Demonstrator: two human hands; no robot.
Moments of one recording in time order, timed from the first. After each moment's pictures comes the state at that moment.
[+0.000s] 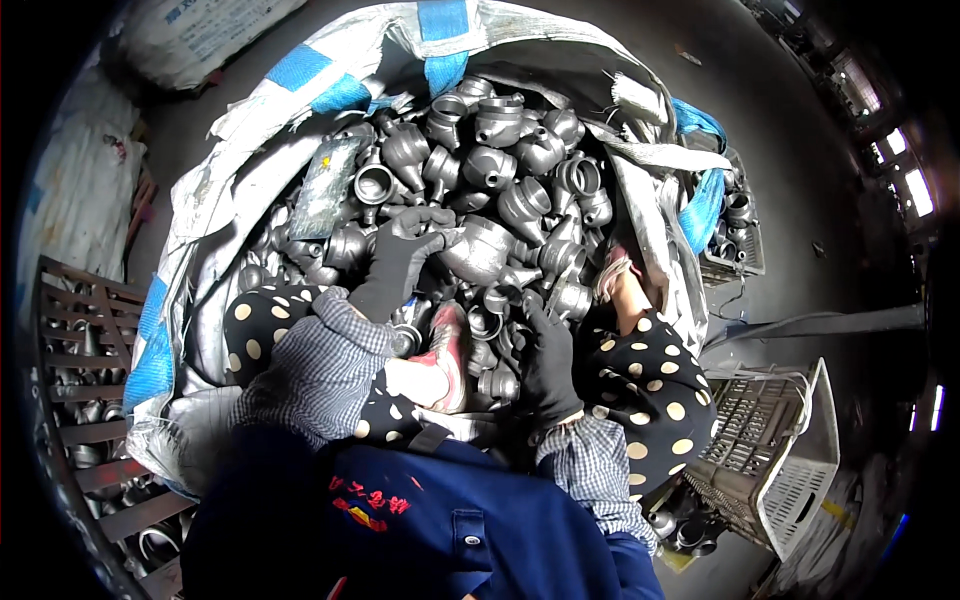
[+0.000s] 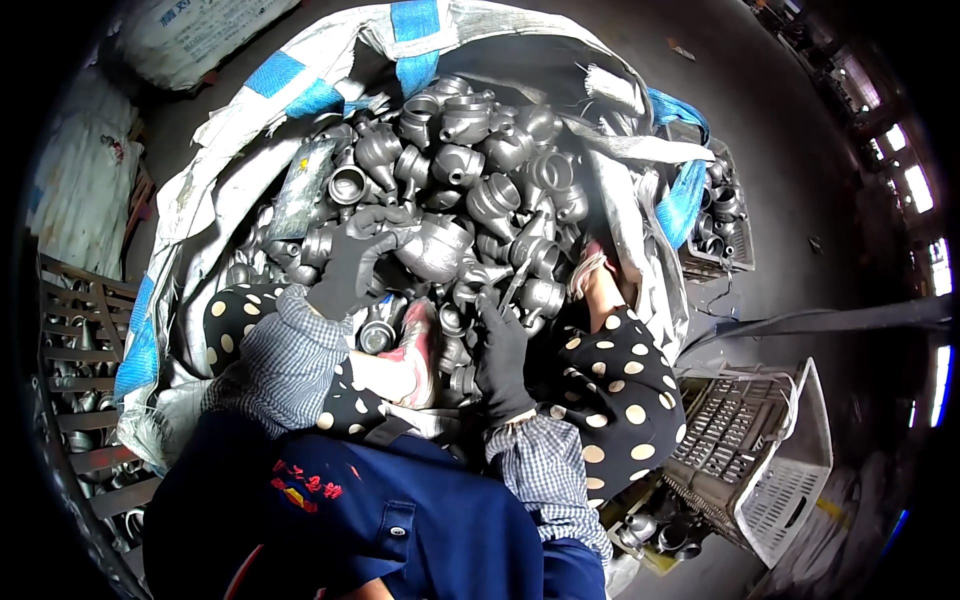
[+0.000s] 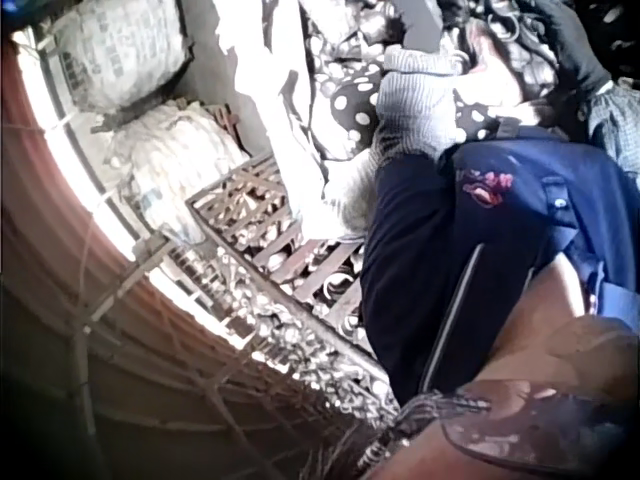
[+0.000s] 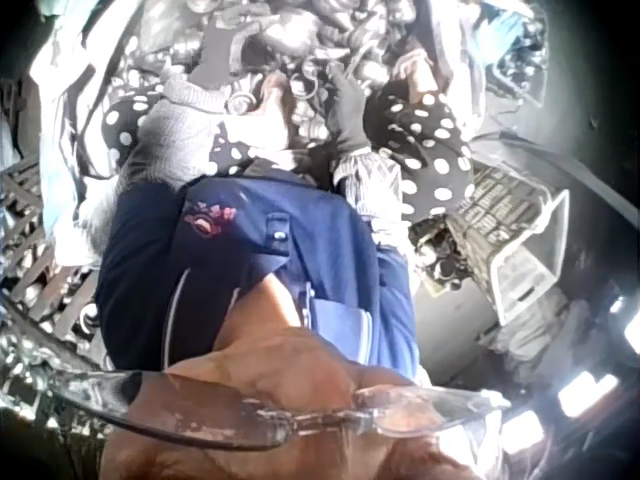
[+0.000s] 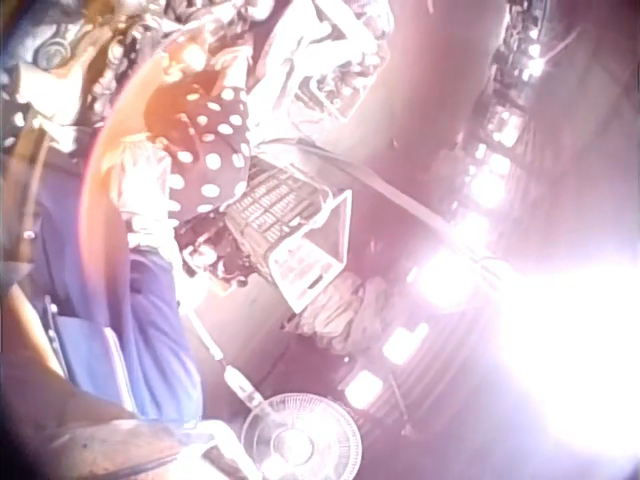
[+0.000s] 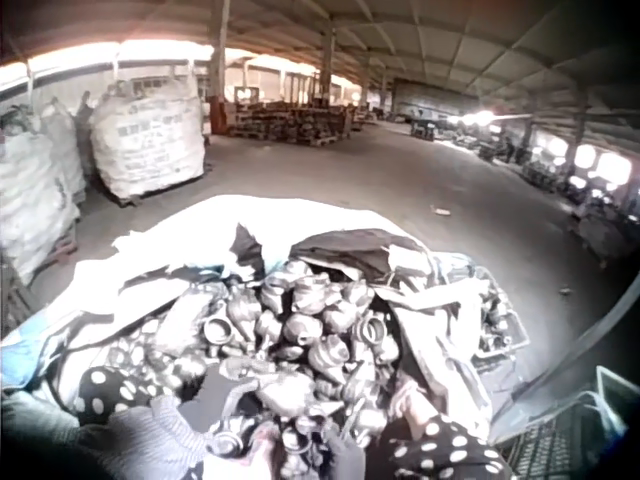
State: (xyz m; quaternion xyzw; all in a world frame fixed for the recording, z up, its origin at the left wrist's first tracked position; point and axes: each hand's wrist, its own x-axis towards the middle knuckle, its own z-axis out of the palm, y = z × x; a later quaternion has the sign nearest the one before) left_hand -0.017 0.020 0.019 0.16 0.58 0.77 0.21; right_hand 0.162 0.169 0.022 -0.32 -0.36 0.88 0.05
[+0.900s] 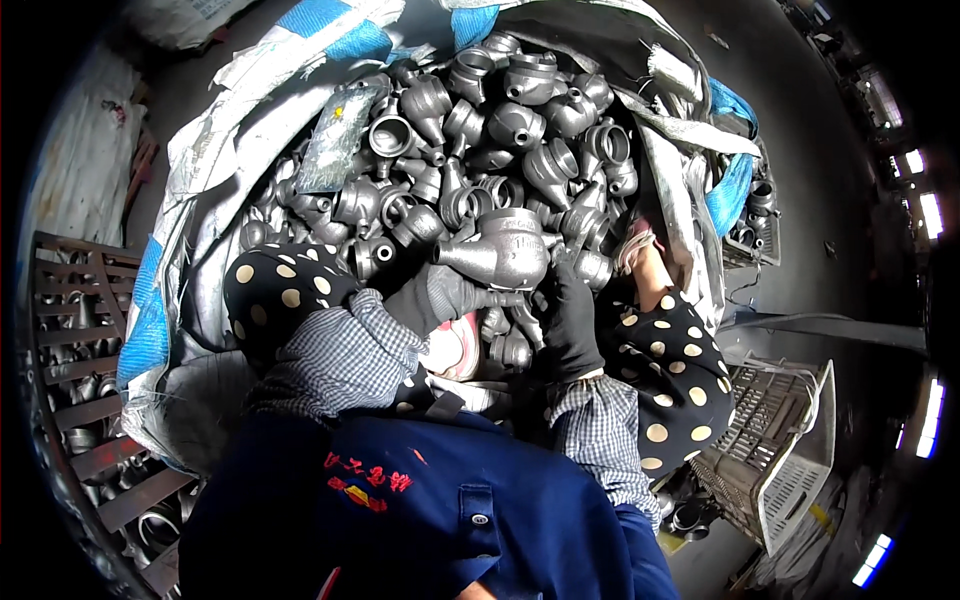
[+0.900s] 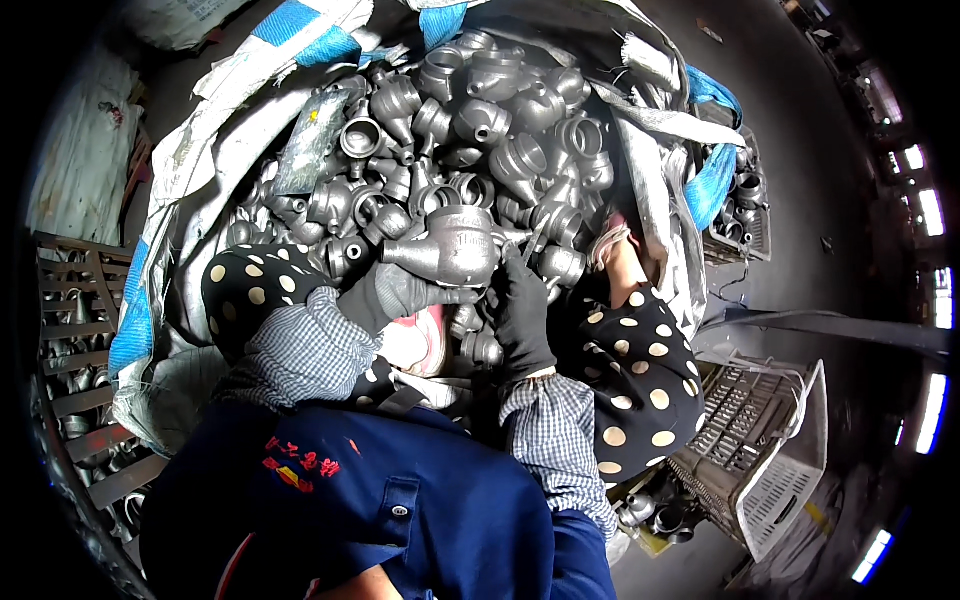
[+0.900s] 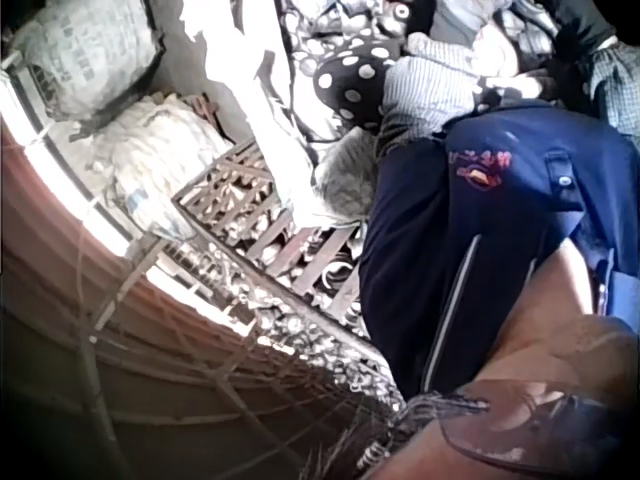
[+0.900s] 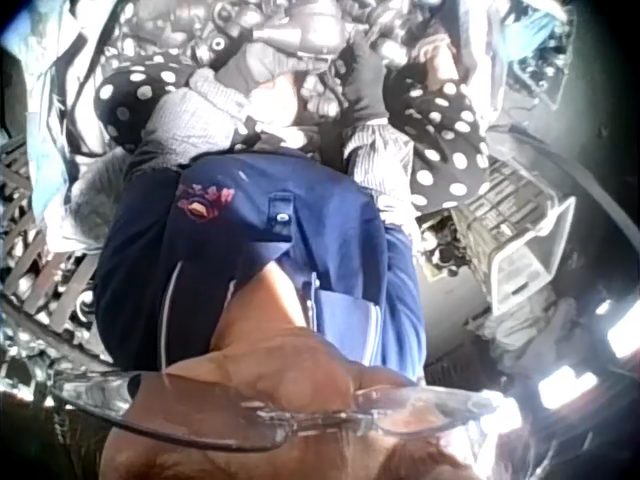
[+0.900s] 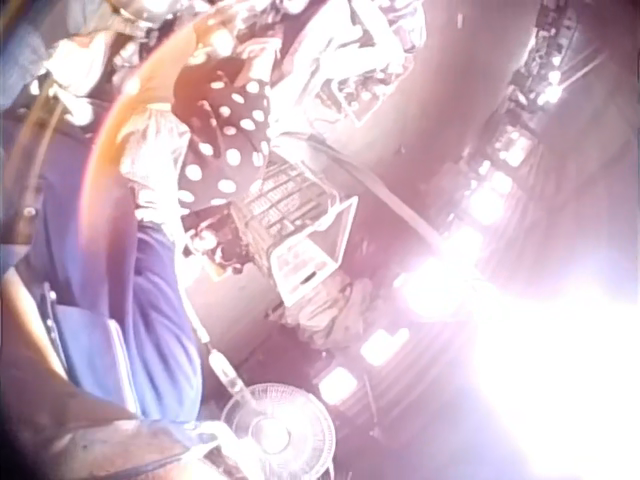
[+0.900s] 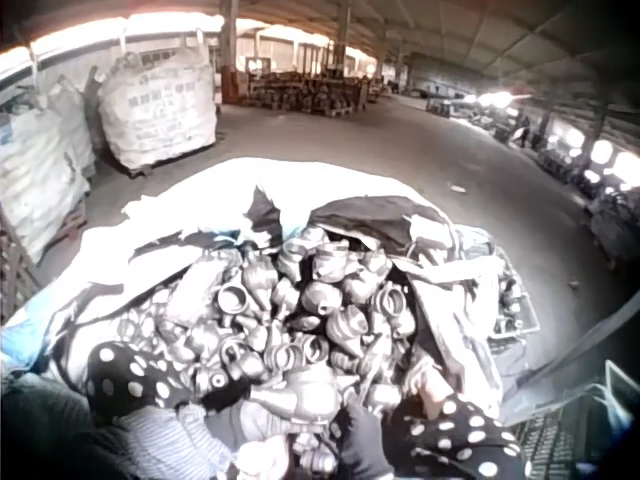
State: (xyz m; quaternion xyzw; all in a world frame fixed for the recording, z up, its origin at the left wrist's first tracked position) left_hand 0.024 0.031 -0.035 -0.01 0.08 0.76 0.65; right_hand 0.145 0.176 -0.003 -0.36 -0.40 0.85 0.02
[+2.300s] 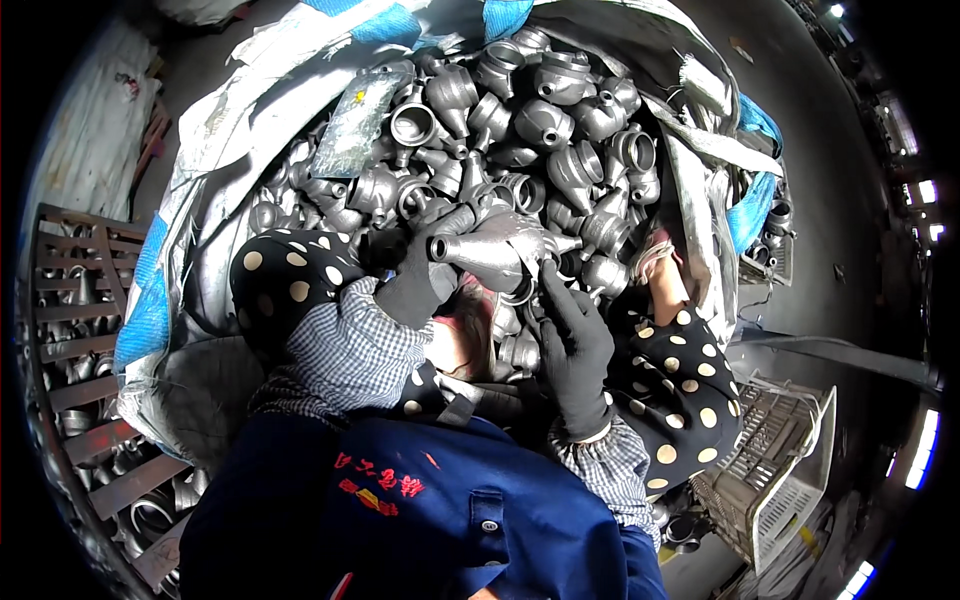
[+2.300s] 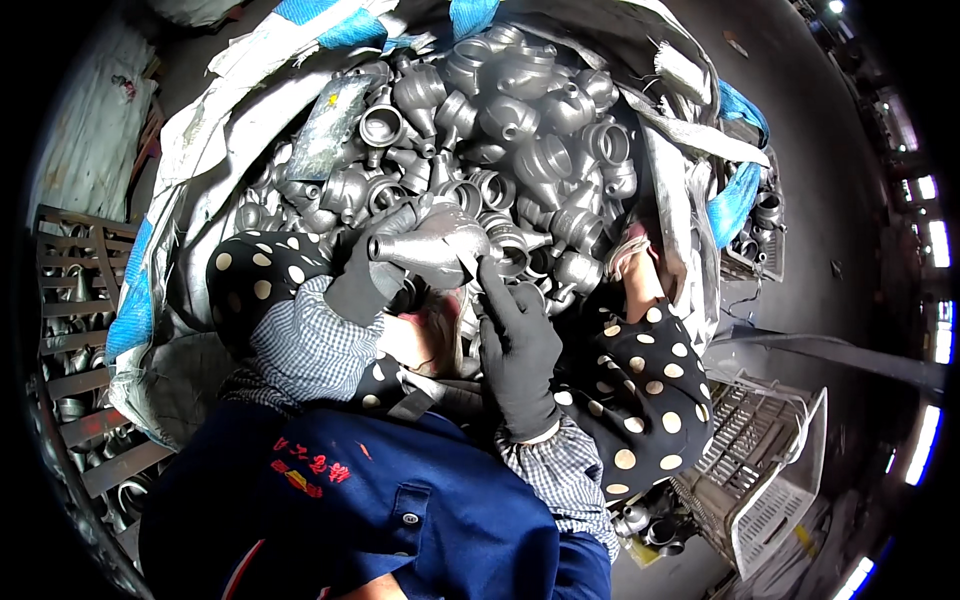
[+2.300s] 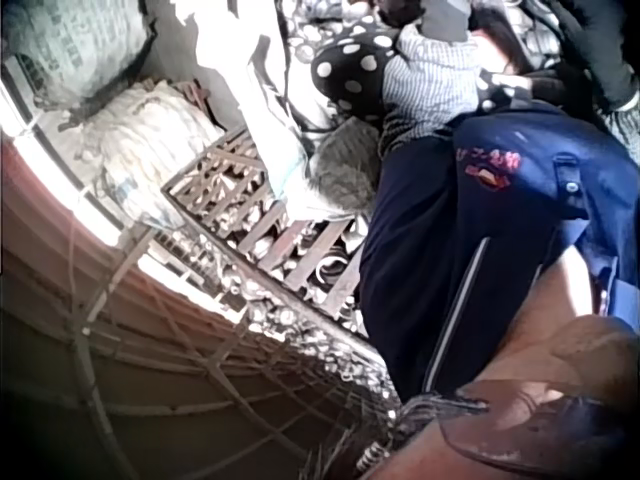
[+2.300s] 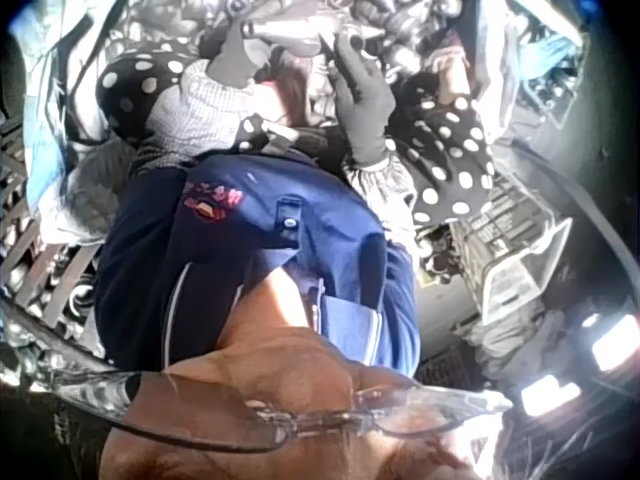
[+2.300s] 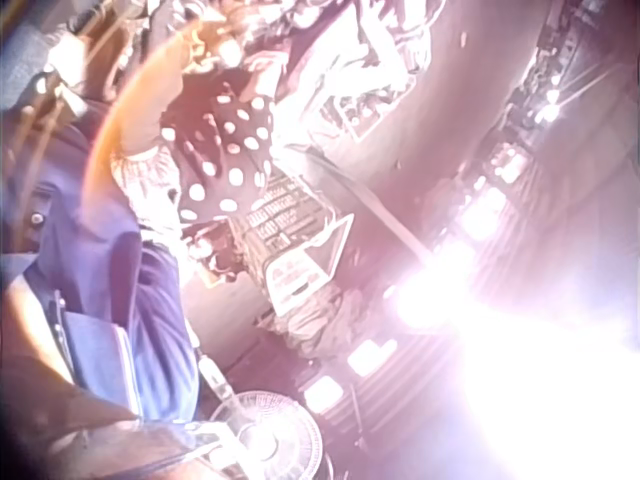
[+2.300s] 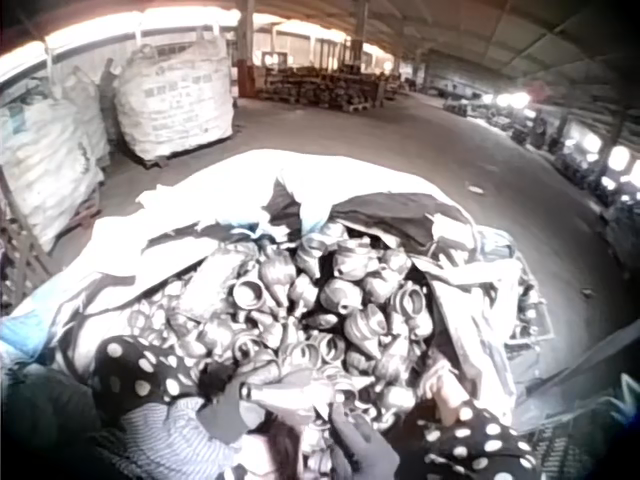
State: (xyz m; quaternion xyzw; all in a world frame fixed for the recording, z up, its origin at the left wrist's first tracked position) left_hand 0.019 -0.009 -0.004 0.04 0.50 0.80 0.32; right_hand 0.173 0.144 0.055 -0.09 -0.89 0.41 0.18
